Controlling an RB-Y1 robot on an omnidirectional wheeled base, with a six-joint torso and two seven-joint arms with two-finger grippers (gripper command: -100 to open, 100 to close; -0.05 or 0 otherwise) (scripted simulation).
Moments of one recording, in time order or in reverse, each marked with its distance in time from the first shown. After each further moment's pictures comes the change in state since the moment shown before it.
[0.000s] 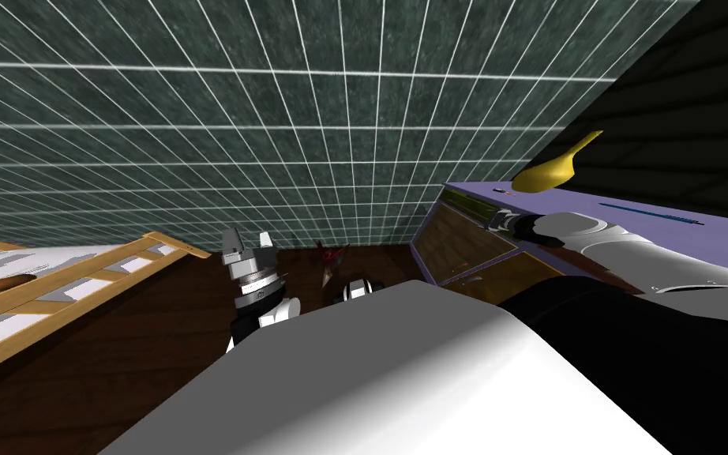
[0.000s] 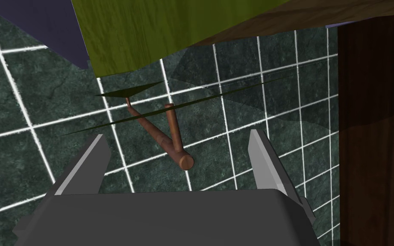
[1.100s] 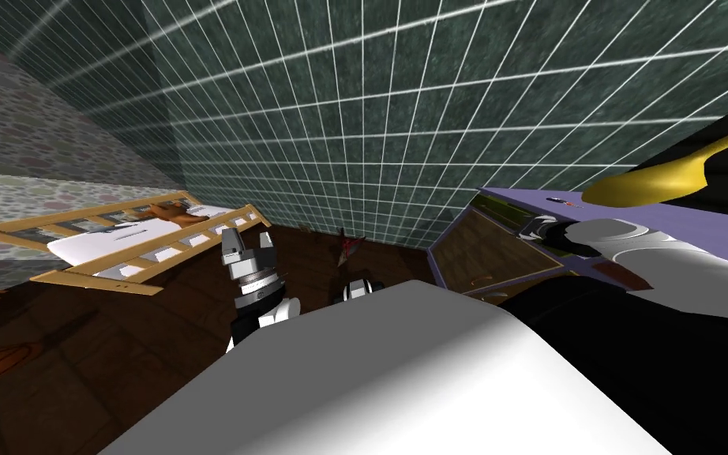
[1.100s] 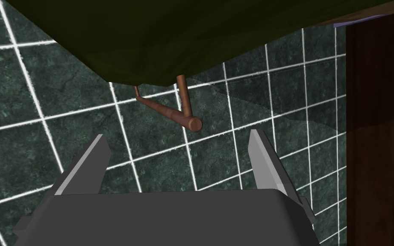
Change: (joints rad) left arm 0.001 0.000 0.000 0.000 0.000 0.000 0.000; right arm -0.012 -0.026 0.013 0.260 0.017 0.051 -0.054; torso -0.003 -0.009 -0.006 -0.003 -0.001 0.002
